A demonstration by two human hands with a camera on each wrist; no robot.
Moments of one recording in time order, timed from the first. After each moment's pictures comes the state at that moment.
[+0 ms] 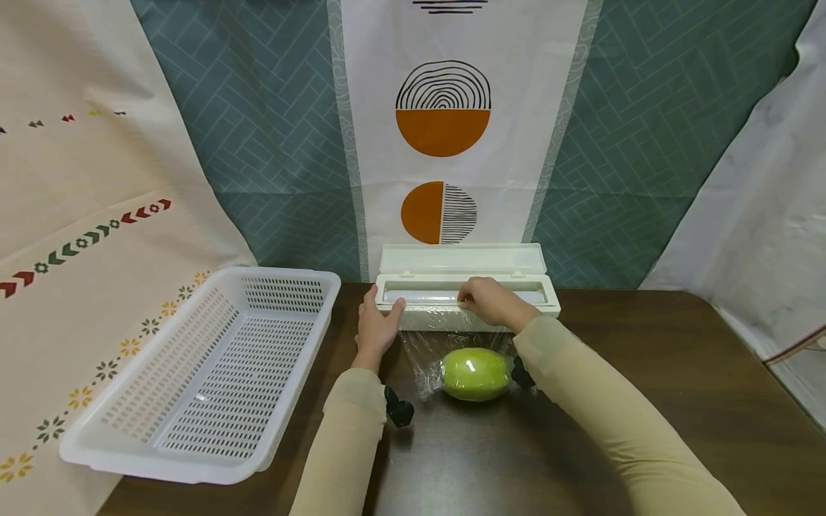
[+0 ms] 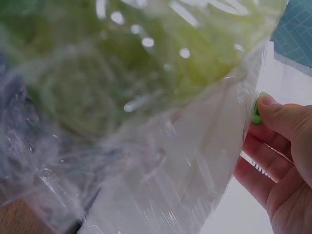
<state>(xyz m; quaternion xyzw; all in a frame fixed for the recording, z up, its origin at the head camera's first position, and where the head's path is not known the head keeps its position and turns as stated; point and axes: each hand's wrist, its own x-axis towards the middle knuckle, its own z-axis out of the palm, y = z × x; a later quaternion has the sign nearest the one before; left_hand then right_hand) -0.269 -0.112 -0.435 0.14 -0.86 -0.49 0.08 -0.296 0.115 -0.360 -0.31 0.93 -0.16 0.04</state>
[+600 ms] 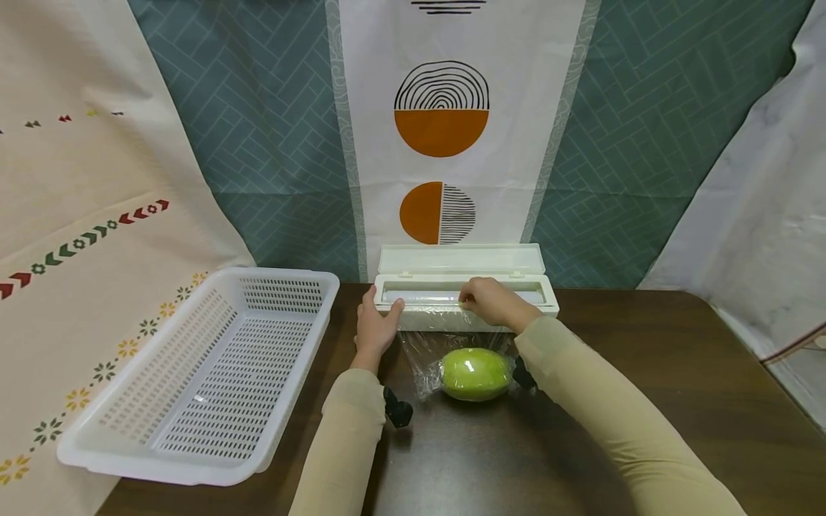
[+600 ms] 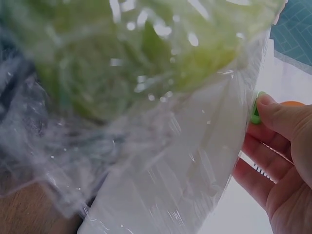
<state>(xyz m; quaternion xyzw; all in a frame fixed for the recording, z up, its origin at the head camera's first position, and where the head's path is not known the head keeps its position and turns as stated) -0.270 -0.111 -0.435 0.14 -0.86 -0.49 0.08 -0.294 0.120 -0.358 -0.31 0.94 -0.16 0.04</state>
